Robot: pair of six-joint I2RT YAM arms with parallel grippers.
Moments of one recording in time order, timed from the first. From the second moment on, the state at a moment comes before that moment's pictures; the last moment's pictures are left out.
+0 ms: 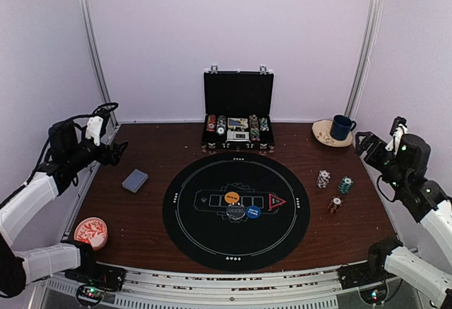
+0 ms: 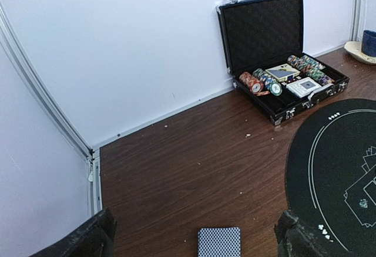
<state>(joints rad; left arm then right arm) -0.03 0.94 0.65 0.00 0.27 0.30 0.24 0.56 0.60 -0.25 0.28 0.53</state>
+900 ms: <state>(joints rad) -0.04 1.05 0.77 -0.02 0.52 0.39 0.92 1.27 0.90 -0.16 0.35 0.31</state>
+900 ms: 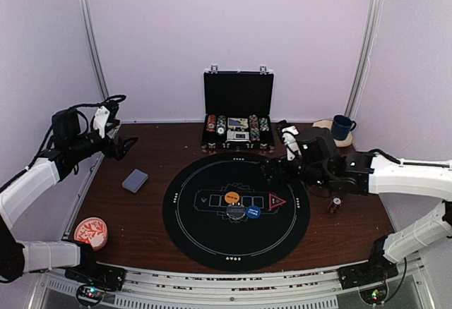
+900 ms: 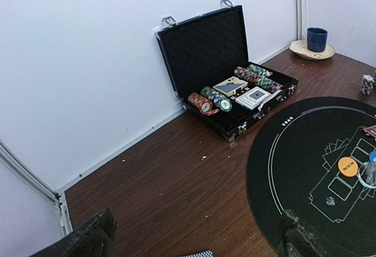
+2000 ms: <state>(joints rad) -0.04 1.02 0.58 -0.12 0.62 0.59 1.08 1.91 1.13 -0.08 0.29 0.26</state>
